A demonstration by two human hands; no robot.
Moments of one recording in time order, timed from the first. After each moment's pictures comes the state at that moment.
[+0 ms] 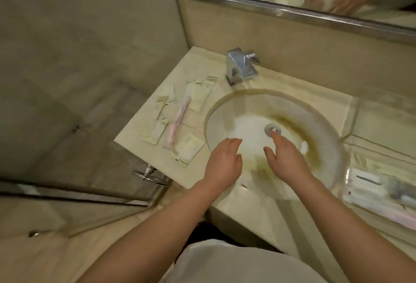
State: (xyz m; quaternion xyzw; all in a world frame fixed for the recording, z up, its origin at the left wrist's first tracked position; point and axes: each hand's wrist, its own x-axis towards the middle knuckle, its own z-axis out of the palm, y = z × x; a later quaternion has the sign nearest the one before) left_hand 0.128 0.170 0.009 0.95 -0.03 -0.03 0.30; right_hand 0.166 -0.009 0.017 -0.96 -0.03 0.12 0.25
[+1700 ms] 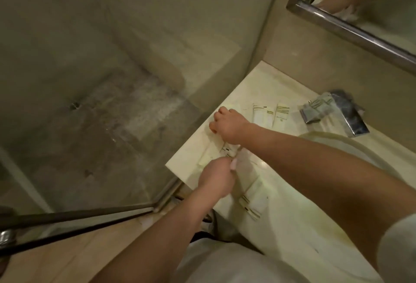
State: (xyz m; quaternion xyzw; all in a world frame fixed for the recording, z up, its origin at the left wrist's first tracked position) left_hand 0.200 0.420 0.030 0.86 0.19 -0.26 0.39; right_hand 0.355 0.378 0.008 -0.84 -0.50 0.12 -0.18
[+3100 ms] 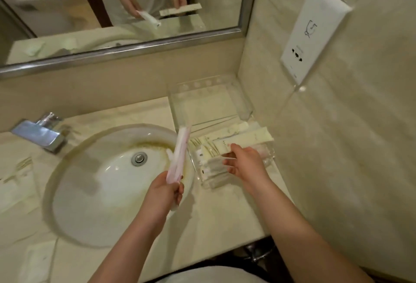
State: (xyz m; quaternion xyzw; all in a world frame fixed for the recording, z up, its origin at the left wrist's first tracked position) left_hand 0.122 -0.016 0.076 0.77 0.05 -0.36 0.53; right_hand 0.060 -0.213 0.066 -0.49 0.48 -0.07 0.73
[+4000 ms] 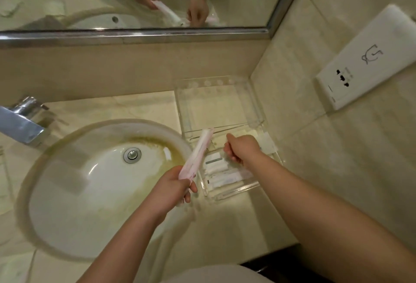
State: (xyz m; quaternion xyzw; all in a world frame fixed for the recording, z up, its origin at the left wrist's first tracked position) left_hand 0.181 -0.027 0.055 0.72 -0.04 -0.47 0.51; right_hand 0.160 -0.249 0.037 -0.65 0.54 0.10 0.52
